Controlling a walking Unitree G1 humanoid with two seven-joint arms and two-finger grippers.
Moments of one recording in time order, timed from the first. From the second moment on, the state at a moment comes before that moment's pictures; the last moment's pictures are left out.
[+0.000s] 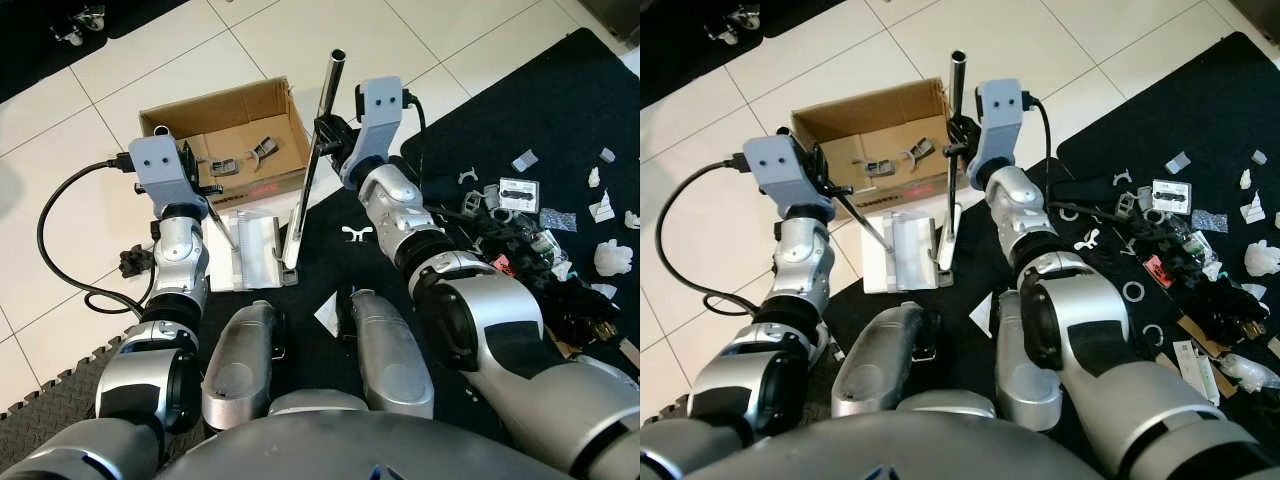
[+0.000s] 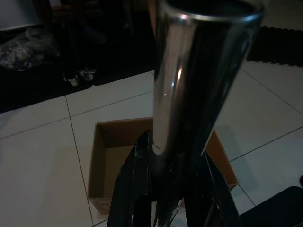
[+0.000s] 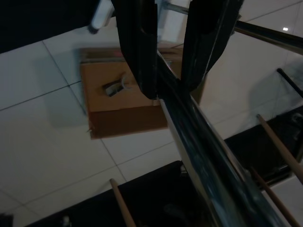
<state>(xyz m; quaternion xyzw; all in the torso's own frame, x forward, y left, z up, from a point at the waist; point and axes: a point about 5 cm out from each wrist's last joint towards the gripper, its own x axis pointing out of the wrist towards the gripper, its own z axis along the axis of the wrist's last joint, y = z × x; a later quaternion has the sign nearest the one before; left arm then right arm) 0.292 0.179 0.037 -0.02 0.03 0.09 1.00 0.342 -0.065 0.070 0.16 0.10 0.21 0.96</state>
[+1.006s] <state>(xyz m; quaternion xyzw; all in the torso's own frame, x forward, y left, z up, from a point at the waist) 0.294 0.178 0.038 -0.01 0.03 0.09 1.00 0.346 -0.041 0.117 0.17 0.01 0.42 0.89</state>
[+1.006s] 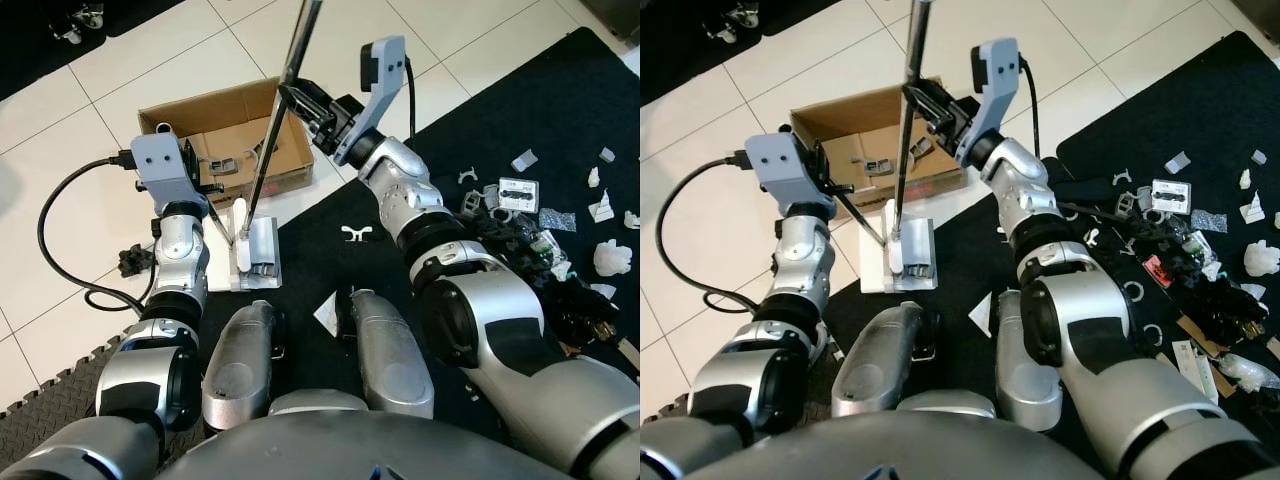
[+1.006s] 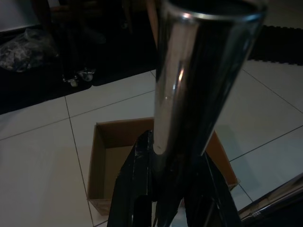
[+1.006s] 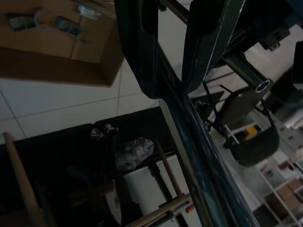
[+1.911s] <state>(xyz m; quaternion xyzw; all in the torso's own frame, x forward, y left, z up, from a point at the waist) 0.297 0.177 0.040 -0.01 0.03 0.08 1.00 0.345 -0.032 0.121 -0.01 -0.05 0.38 0.93</state>
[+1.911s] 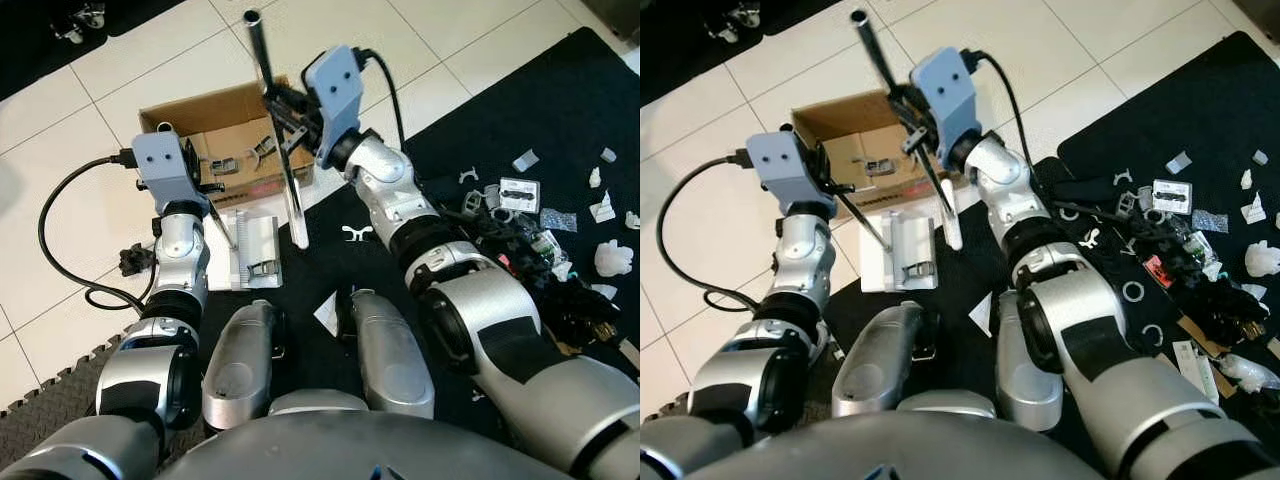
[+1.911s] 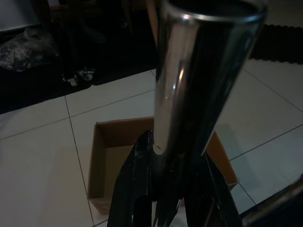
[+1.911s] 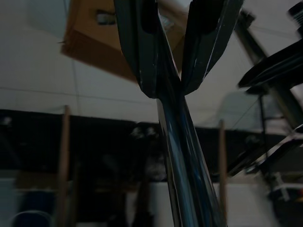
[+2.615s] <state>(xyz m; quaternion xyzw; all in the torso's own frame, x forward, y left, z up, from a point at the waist) 0.308 0.173 0.050 0.06 0.03 0.06 1.00 0.345 -0.060 0.109 0.01 -0.05 0.32 0.95</state>
